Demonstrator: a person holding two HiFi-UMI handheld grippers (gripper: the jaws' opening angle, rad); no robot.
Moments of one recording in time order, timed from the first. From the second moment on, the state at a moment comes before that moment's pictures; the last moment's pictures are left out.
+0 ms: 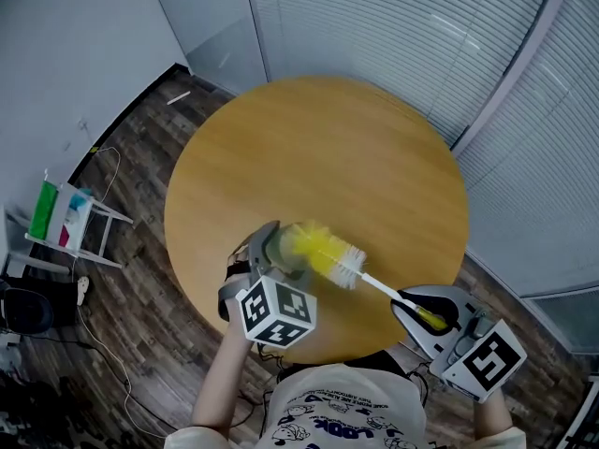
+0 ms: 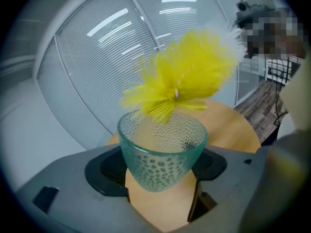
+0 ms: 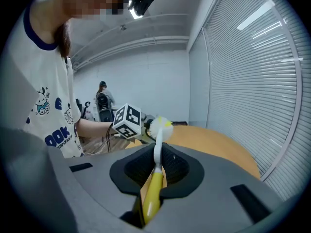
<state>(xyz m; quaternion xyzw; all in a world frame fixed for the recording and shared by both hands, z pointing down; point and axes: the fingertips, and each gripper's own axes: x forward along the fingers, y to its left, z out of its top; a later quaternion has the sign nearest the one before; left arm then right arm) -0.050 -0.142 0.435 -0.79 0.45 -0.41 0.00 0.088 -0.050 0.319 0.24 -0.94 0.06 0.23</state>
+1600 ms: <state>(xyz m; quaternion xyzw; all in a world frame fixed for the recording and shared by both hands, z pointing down) 0.006 -0.104 0.456 -0.79 0.35 -0.49 0.09 0.096 -0.034 0.365 0.19 -0.91 0.10 0.36</state>
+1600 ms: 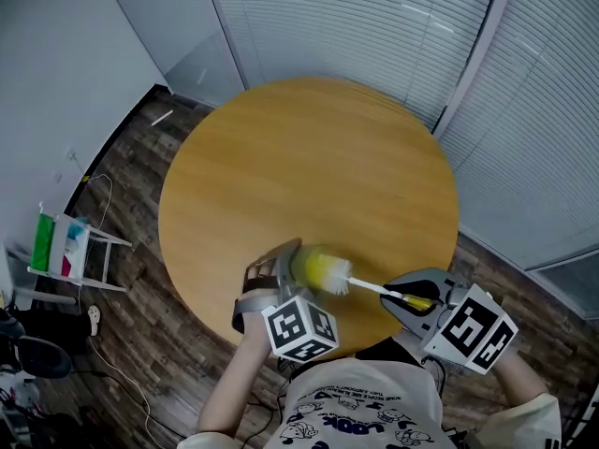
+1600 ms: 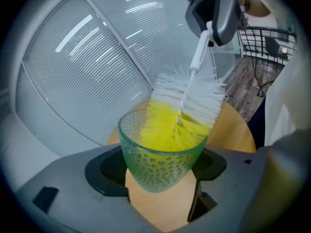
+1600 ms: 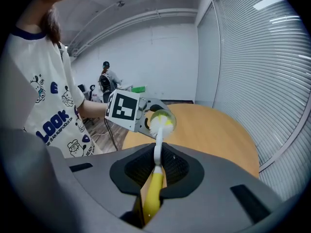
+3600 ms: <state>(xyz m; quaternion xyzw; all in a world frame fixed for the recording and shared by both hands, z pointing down) 0.040 -0.084 0.442 -0.80 0.31 -0.49 0.15 0.107 -0.061 0.345 0.08 -0.89 0.18 0.42</state>
